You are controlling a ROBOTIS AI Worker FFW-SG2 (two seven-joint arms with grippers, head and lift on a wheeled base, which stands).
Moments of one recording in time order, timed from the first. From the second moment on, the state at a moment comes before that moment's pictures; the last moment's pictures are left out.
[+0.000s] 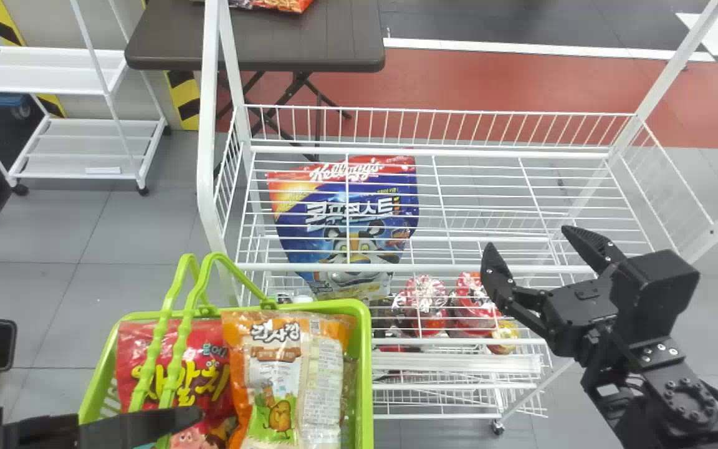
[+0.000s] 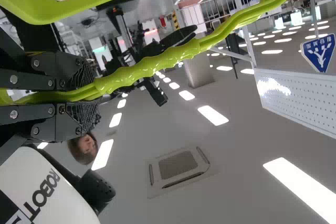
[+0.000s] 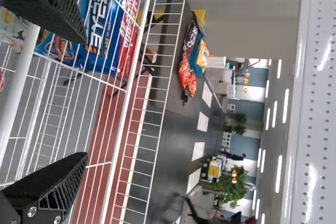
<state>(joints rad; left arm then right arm) 0.42 0.36 0.31 -1.89 0.68 1.25 -1.57 0.53 -0.15 -0.03 -2.14 0.00 0.20 0.14</state>
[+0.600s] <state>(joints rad) 0.41 0.34 0.31 -1.90 0.67 1.26 -1.57 0.54 -0.15 -0.06 -2.09 -0.04 0.07 0.17</state>
